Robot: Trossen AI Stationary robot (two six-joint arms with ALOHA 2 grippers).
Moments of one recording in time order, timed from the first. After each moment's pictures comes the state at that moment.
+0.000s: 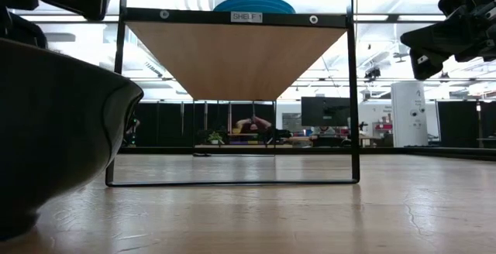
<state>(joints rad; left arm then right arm) -0.69 1.73 1.17 -0.62 -0.10 -1.29 0.13 0.03 0.02 -0.01 0.08 0.18</state>
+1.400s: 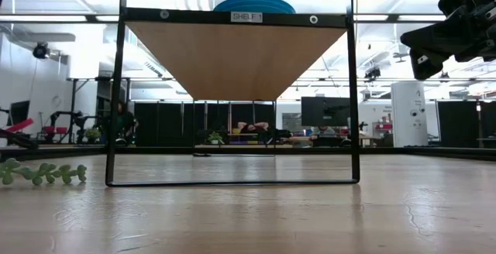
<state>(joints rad) -0.57 1.23 1.17 -0.58 -0.19 -1.58 0.13 0.03 0.02 -0.01 0.08 0.18</state>
